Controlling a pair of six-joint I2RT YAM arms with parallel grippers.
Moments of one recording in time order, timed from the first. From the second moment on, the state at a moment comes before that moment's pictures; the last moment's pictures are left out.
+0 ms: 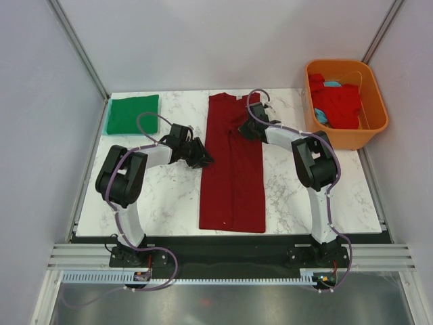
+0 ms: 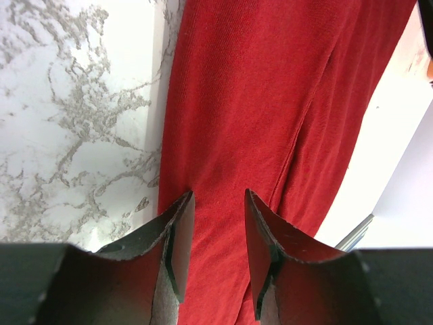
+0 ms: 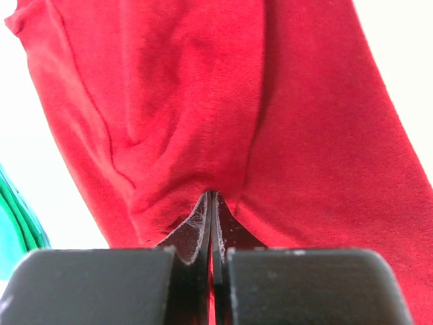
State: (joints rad) left arm -0.35 1.90 1.06 -0.05 0.42 -0.79; right arm 0.41 2.19 1.54 -0.11 0.14 1.10
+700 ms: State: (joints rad) left arm -0.35 1.90 1.06 -0.05 0.42 -0.79; right arm 0.42 2.17 1.55 -0.14 0.14 1.09
